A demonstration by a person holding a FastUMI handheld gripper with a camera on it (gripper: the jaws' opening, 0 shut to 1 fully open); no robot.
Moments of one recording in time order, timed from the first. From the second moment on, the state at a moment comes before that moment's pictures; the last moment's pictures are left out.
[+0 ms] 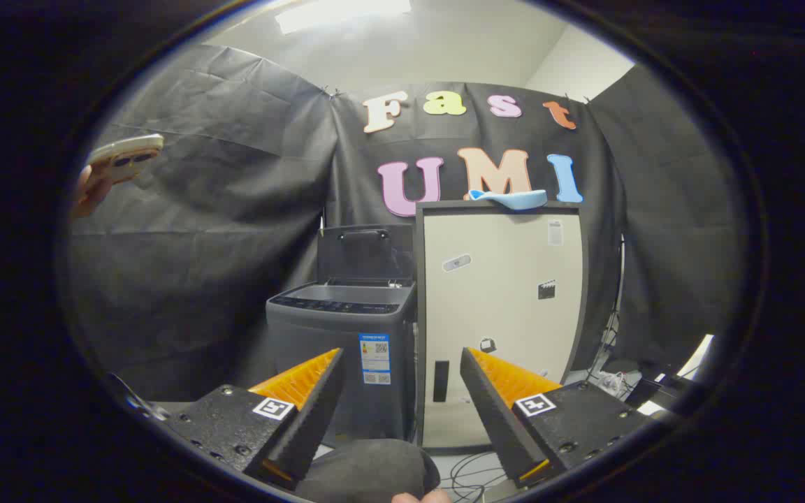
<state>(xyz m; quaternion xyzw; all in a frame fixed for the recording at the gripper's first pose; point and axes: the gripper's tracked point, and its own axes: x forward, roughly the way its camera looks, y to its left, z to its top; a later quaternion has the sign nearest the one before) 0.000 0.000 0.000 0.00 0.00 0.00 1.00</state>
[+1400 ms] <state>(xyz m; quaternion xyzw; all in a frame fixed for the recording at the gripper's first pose) 0.002 -0.001 0.005 0.00 -0.01 -0.01 1.00</state>
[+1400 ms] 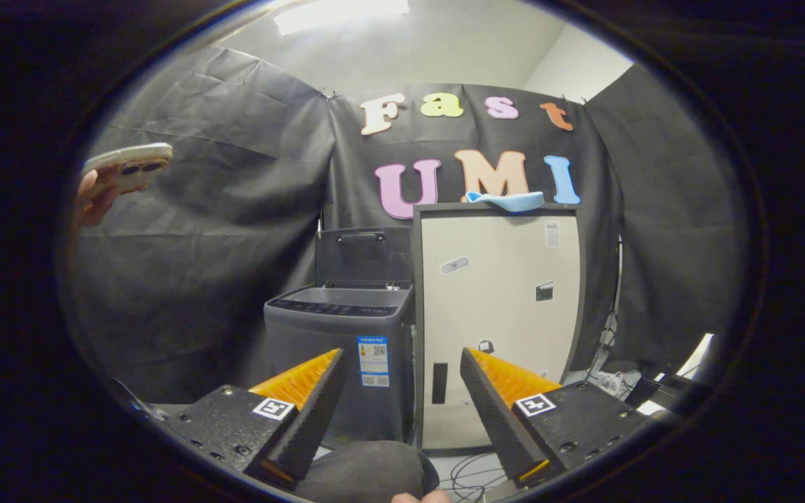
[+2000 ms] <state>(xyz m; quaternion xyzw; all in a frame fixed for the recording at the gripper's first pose) 0.035 -0.017 0.062 0.05 -0.03 -0.03 1.00</state>
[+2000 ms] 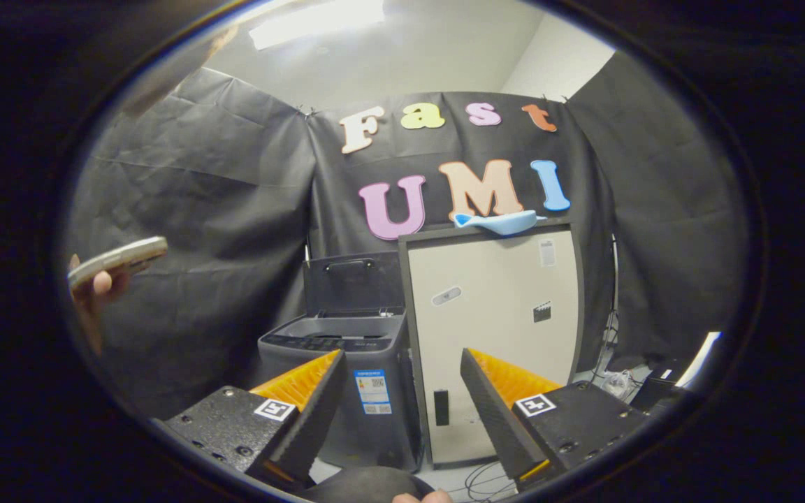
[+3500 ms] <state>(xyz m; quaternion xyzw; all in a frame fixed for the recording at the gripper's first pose) 0.273 -0.175 0.227 -0.06 0.08 -0.14 0.99</state>
